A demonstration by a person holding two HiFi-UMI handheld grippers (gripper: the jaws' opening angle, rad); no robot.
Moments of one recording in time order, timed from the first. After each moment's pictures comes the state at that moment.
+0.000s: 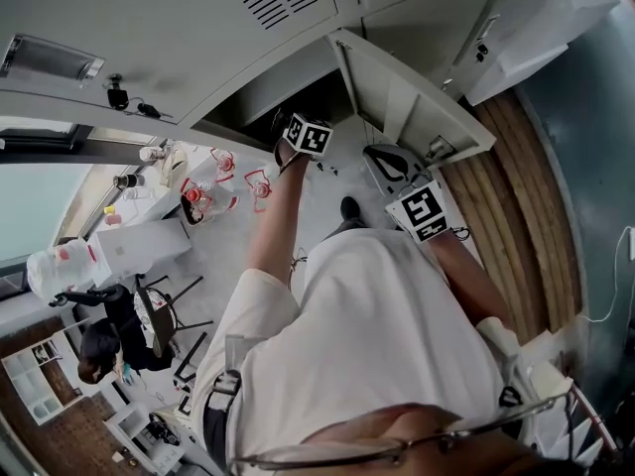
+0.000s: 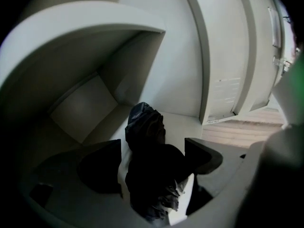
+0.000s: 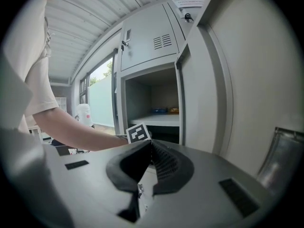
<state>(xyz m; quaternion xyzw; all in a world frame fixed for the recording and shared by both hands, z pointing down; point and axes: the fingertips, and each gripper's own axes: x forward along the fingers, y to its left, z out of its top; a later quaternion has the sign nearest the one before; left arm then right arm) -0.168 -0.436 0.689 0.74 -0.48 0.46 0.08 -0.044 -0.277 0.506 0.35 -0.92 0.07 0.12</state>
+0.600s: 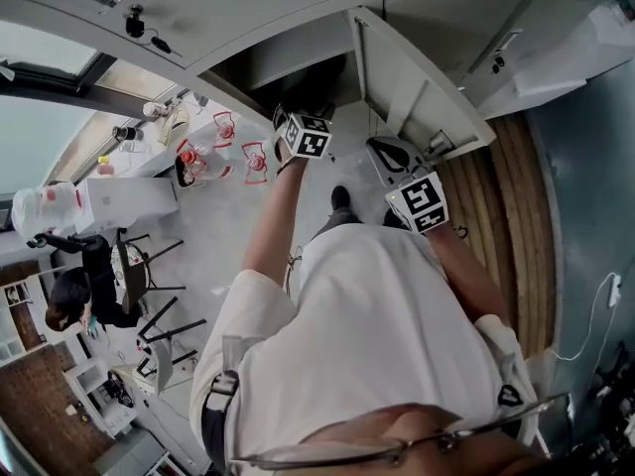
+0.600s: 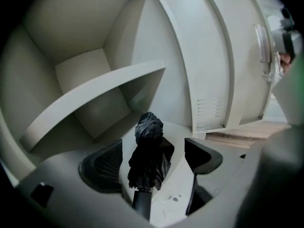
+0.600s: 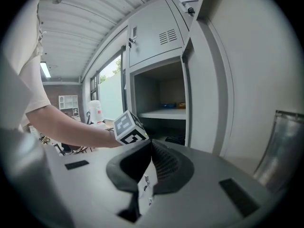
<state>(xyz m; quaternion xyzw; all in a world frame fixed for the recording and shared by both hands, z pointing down) -0.170 -0.393 0.648 0.74 -0.56 0.37 0.06 -0.035 -0.261 0.524 0.29 -0.94 0.07 0.14</state>
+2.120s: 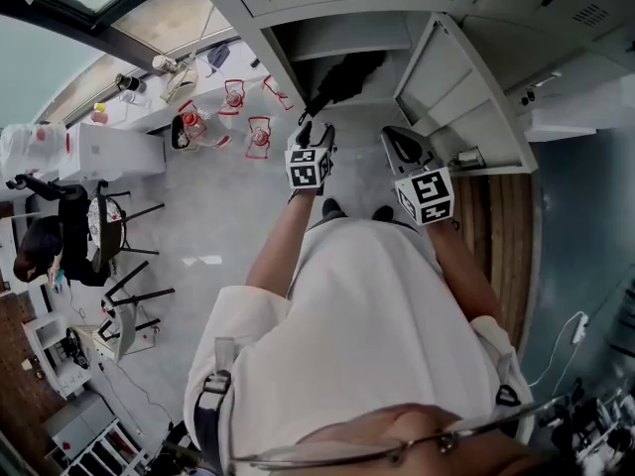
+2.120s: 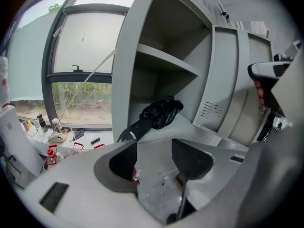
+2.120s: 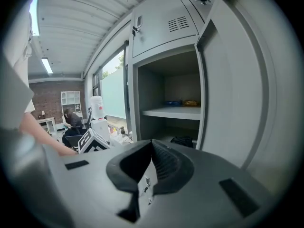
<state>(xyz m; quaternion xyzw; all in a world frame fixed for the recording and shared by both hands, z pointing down) -0.227 -0.274 0.701 0.69 -0.66 0.13 0.26 -0.079 -0.269 0.532 0.28 -0.94 0.06 0.17</state>
